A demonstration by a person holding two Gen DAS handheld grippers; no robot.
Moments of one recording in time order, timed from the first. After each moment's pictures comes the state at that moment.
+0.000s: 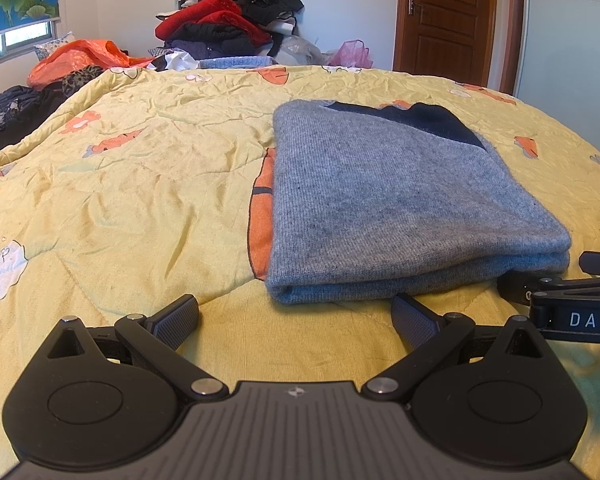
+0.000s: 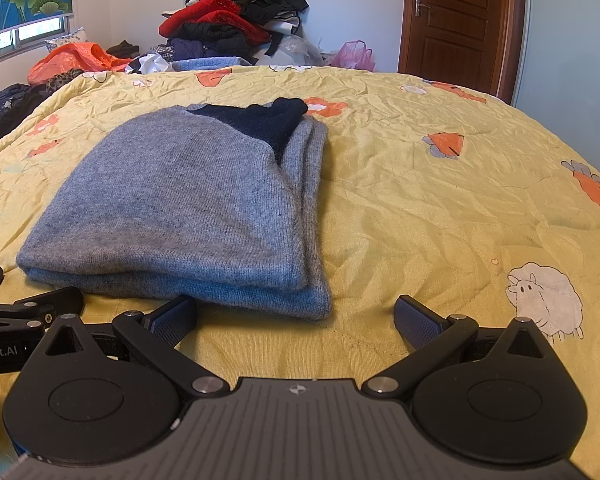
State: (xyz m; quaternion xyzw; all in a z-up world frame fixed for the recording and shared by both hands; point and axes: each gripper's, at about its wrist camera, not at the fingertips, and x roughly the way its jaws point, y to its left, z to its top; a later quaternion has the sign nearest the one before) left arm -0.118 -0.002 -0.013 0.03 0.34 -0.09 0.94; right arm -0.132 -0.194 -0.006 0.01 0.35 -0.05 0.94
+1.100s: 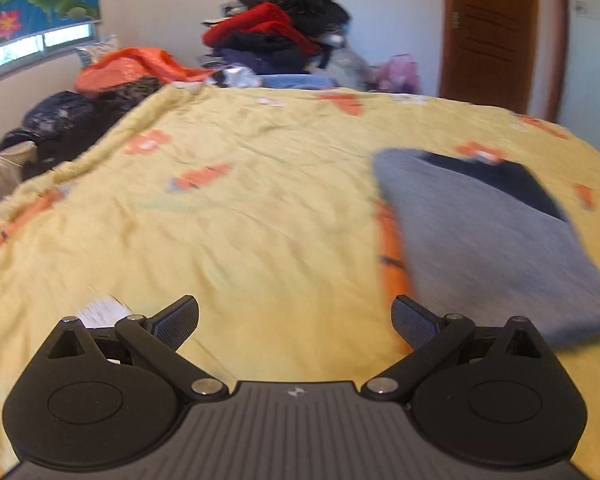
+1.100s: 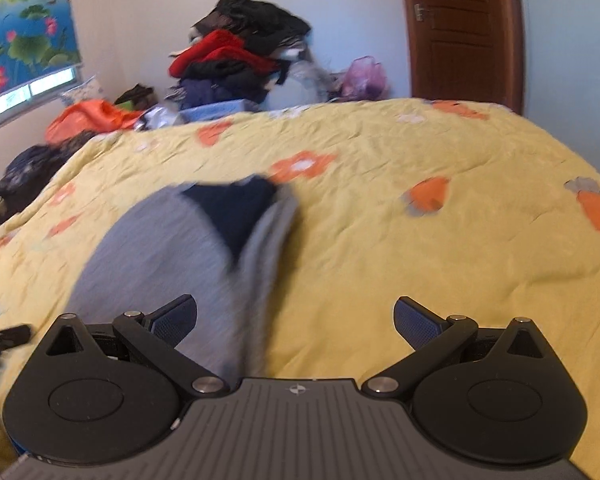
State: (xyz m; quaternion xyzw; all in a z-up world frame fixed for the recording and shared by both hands) left arm -0.068 0.076 0.036 0.03 0.34 -0.01 0.94; right arm -0.094 -0.293 0.052 0.08 0.31 -0.04 0.95
